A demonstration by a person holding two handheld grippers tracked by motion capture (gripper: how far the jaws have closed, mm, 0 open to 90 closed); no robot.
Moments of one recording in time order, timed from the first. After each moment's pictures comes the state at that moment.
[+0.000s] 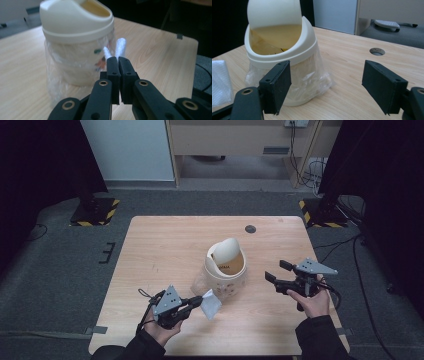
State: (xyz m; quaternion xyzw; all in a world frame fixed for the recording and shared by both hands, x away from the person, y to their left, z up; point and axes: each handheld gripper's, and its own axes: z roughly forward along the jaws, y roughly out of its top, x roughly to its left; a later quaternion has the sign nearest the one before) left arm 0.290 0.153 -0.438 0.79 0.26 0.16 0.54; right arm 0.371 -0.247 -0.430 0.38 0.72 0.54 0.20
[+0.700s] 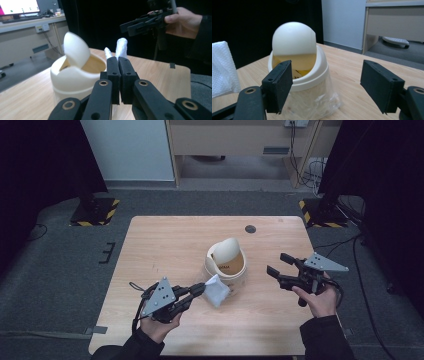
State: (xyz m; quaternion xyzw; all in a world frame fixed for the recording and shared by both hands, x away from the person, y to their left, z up) left arm 0.289 0.147 -0.386 0.74 0.19 0.21 0.61; right arm 0.365 -0.249 -0.398 0.34 0.70 0.59 0.20
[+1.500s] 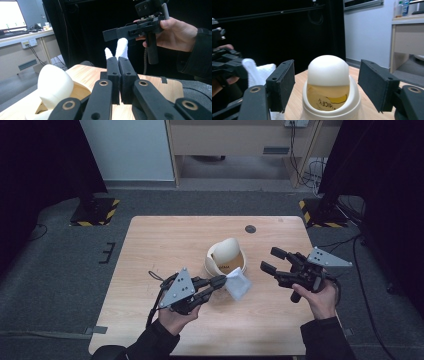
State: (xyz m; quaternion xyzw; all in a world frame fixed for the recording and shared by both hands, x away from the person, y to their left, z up) left arm 0.303 0.104 -0.365 0.73 0.15 0.20 0.64; right arm 0.359 -0.232 -0.366 0.28 0.67 0.67 0.14
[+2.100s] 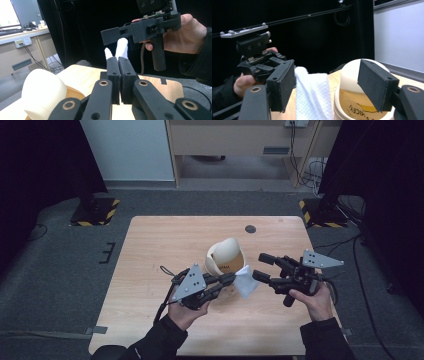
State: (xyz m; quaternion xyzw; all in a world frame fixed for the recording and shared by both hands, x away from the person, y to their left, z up) left arm 0.315 0.084 -0.367 0.74 0.14 0.19 0.64; right arm 0.353 -0.214 -0.366 0.22 0.67 0.70 0.05
